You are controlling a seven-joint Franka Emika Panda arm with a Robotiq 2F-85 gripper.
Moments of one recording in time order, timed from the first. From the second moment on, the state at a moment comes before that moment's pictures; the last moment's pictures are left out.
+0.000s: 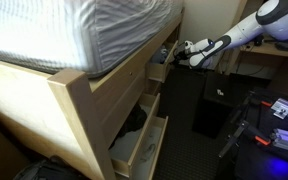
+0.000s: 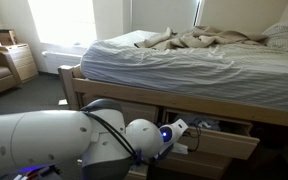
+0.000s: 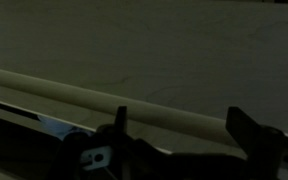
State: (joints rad) arm -0.89 1.48 0.51 -1.26 -0.63 3.44 -0.64
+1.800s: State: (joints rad) arm -1.02 1.48 0.72 -1.45 -0.85 3.41 -0.62
